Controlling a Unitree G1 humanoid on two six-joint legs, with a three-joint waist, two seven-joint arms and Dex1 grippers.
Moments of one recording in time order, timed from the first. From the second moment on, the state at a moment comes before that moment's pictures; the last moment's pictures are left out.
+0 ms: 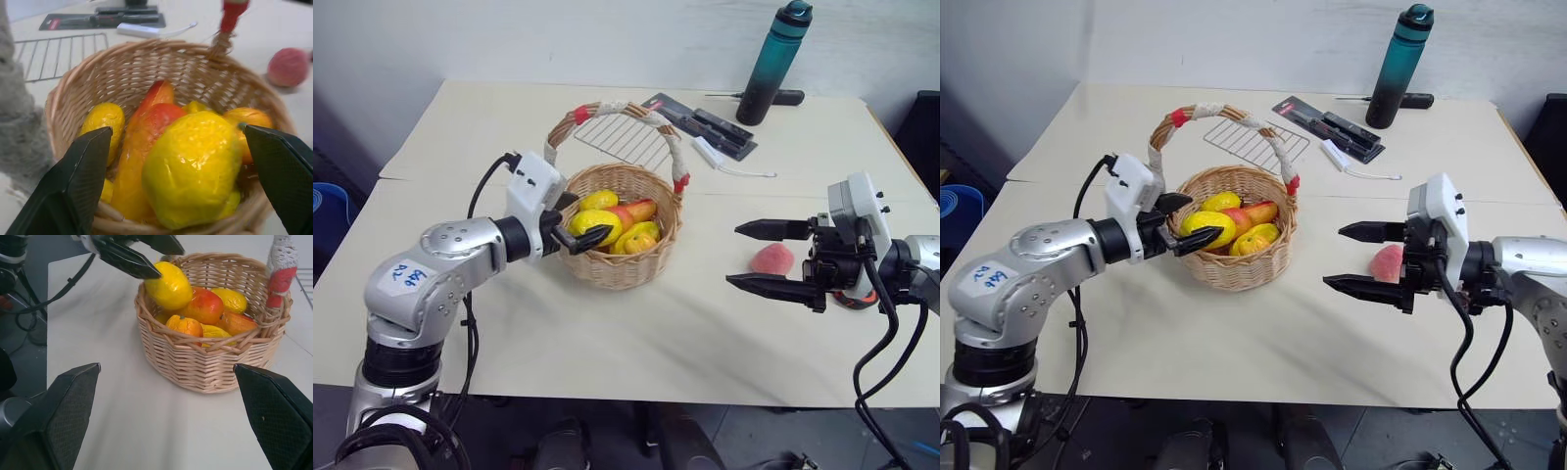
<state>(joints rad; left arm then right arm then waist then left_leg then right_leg) -0.56 0.68 0.12 -0.47 -0.67 1.02 -0.49 -0.29 -0.98 -0.31 -0.45 0.89 0.81 1.00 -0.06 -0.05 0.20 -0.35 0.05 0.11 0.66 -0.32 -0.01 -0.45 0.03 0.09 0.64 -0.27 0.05</state>
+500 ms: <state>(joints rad) -0.43 0.97 0.34 -0.52 -0.94 0.88 -1.05 0.15 -1.00 -0.65 -0.32 0.71 0.80 0.96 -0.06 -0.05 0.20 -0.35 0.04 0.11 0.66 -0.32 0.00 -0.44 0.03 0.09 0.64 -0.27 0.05</state>
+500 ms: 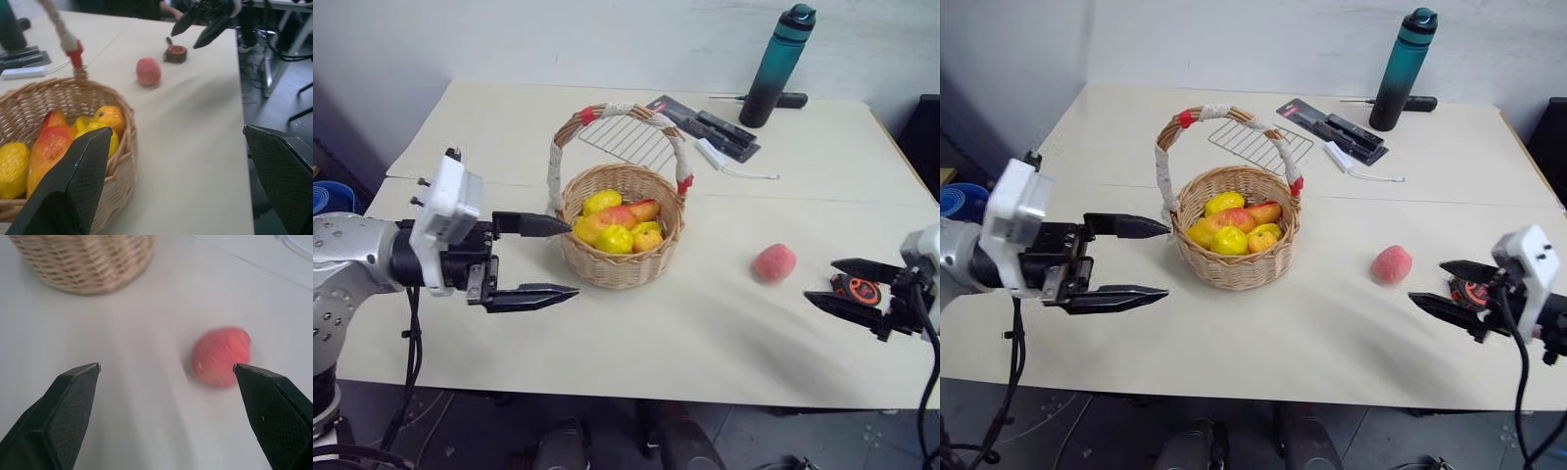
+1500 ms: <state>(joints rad) -0.60 0.91 0.13 -0.50 -0.83 0.80 -0.92 -0.35 -0.59 -0.30 0.04 0.57 0.86 0.52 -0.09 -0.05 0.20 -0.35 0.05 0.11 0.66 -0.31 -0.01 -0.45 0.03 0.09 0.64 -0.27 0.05</state>
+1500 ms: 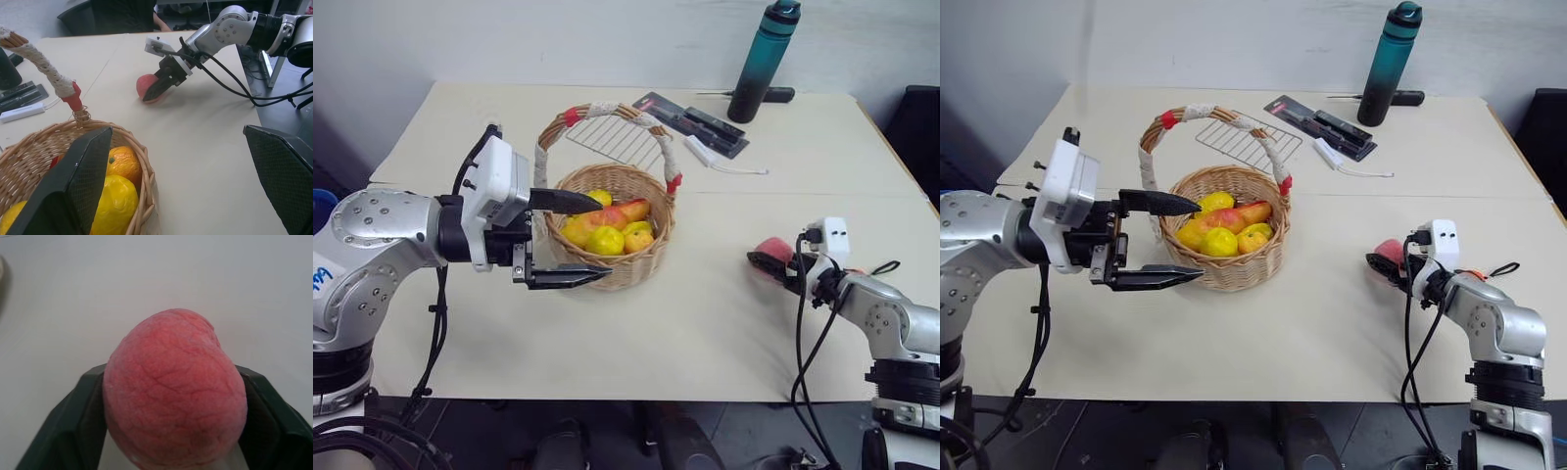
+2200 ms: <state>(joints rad) -0.49 0.94 0.30 -0.50 -0.90 0.85 -0.82 -0.81 -0.35 0.08 -0.23 0.67 0.97 0.45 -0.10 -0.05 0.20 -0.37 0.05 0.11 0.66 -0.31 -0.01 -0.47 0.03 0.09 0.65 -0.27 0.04</state>
